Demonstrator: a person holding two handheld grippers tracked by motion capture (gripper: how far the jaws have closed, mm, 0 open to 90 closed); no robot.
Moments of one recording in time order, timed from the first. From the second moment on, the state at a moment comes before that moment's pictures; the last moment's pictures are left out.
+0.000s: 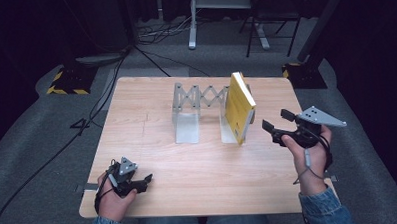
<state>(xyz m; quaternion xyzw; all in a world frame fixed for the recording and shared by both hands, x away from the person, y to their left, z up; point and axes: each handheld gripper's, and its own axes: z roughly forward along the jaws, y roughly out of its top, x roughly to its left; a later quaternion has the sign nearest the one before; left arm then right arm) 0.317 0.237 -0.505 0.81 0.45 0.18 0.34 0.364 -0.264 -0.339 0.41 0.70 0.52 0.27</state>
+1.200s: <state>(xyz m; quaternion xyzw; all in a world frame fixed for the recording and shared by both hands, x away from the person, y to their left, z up) 0.320 0.237 -0.505 0.81 0.45 0.18 0.34 0.337 -0.367 -0.425 0.42 0.76 0.44 0.21</state>
